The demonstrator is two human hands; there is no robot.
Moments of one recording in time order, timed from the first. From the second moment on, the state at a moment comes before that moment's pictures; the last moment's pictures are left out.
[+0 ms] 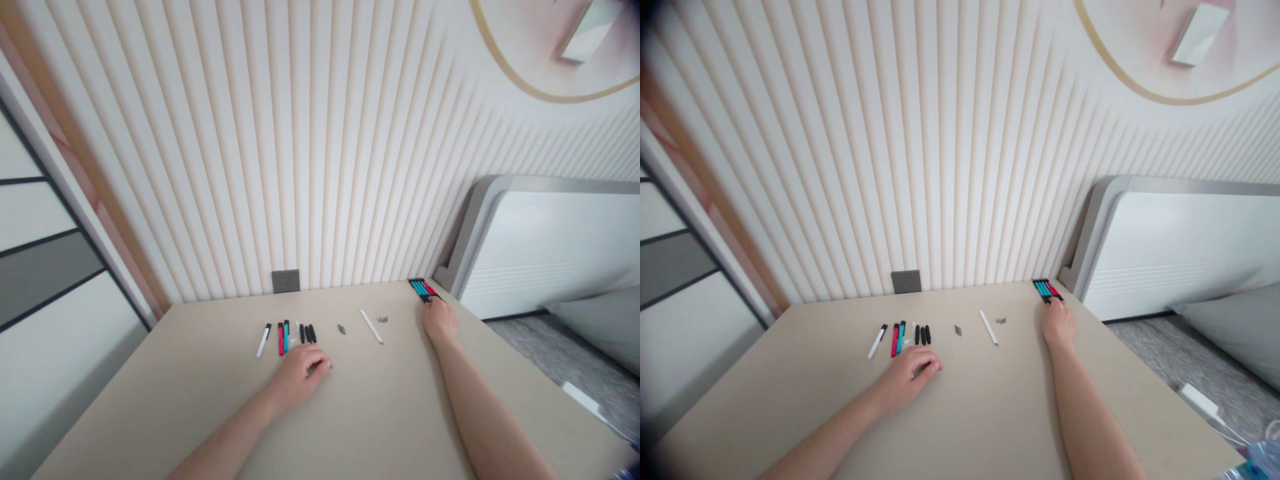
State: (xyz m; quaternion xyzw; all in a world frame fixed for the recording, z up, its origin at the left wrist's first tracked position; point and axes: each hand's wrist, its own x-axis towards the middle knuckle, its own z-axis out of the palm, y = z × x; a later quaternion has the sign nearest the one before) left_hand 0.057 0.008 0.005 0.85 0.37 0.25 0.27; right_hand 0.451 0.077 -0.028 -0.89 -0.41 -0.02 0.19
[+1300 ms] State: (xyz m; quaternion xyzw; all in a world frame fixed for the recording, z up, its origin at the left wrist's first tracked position) left_hand 0.056 -0.006 0.005 0.90 0.34 0.23 0.14; right_hand 0.447 0.074 -0.034 -0.85 -0.47 -0.06 0.21
